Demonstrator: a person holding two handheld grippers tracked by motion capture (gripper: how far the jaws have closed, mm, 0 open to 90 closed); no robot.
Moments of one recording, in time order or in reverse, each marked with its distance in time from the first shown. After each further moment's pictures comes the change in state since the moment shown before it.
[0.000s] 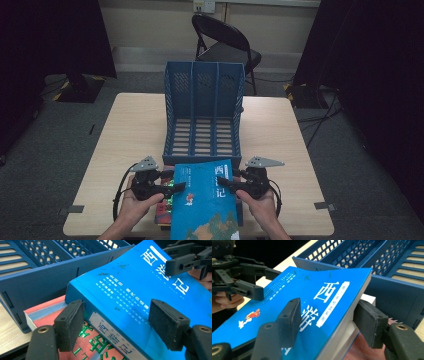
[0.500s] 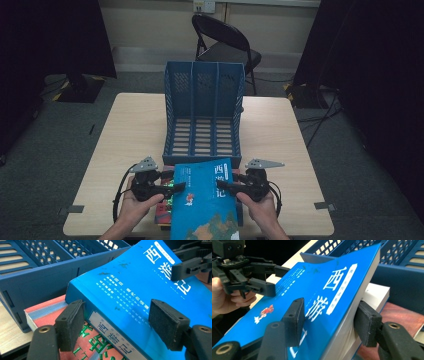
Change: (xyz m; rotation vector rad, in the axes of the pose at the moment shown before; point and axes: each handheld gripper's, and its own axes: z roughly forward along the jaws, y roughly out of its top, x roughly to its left) left arm -0.002 -0.001 0.000 -0.010 0.008 -0.006; right arm 0.006 -0.003 -0.005 0.033 0.053 0.057
